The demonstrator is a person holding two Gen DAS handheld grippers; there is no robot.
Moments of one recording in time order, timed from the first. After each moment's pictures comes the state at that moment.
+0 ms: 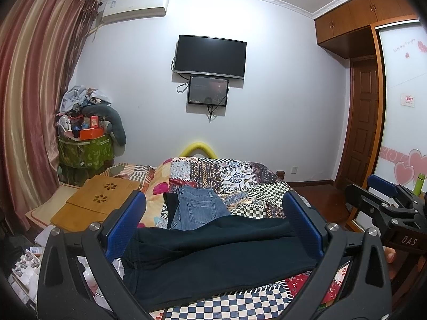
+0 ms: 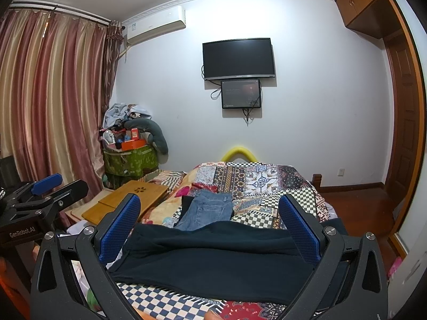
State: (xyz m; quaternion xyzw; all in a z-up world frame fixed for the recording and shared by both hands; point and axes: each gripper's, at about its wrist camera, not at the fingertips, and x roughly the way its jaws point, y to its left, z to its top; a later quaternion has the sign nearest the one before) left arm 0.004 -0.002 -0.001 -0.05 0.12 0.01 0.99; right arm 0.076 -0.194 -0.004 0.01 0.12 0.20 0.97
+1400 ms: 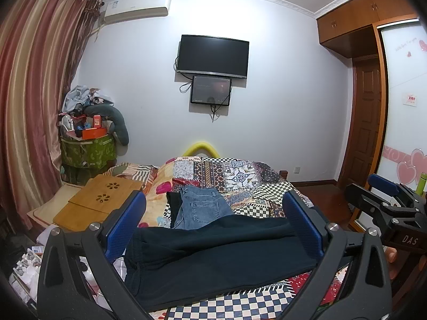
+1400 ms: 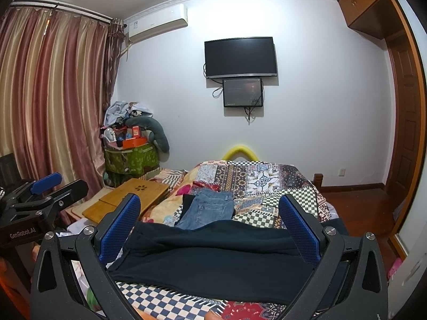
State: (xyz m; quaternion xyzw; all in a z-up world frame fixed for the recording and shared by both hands) left arm 0.003 -0.001 -0.001 -0.05 0.11 0.02 0.99; right arm 0.073 -0.183 -0.014 0.00 0.13 0.20 0.97
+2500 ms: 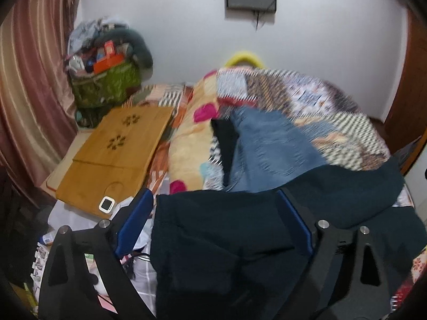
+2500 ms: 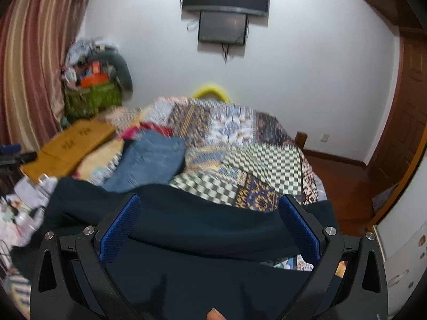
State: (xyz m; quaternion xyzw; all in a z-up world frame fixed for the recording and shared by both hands) left arm 0.281 0.129 -0.149 -0.03 0.37 0.11 0.92; right arm 0.280 -0.208 -0.121 -0.09 0.30 0.13 0.94
